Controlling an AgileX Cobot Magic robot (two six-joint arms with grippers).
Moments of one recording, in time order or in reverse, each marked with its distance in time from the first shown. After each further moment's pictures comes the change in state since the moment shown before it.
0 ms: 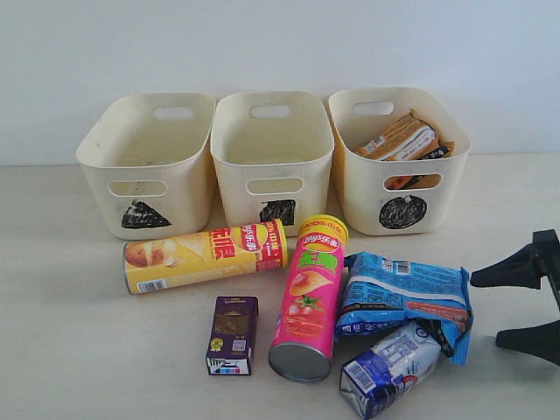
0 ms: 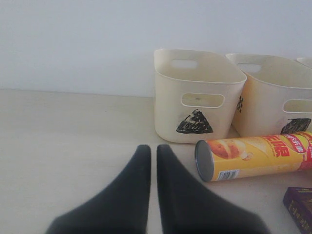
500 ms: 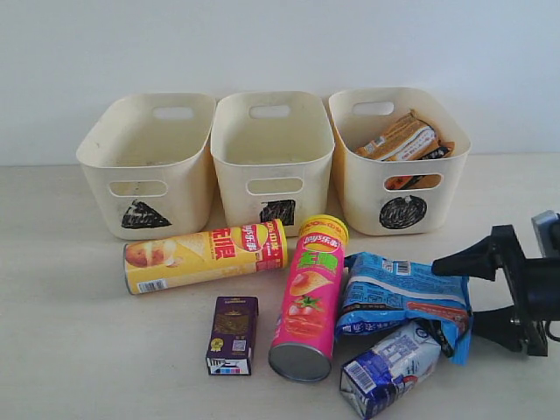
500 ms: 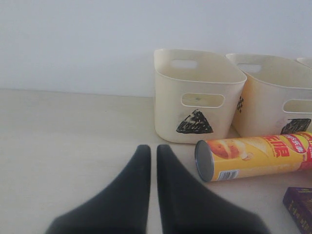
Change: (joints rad) left arm 0.000 0.000 0.000 0.000 0.000 0.000; right arm 0.138 0.071 -0.017 0.183 -0.015 -0.133
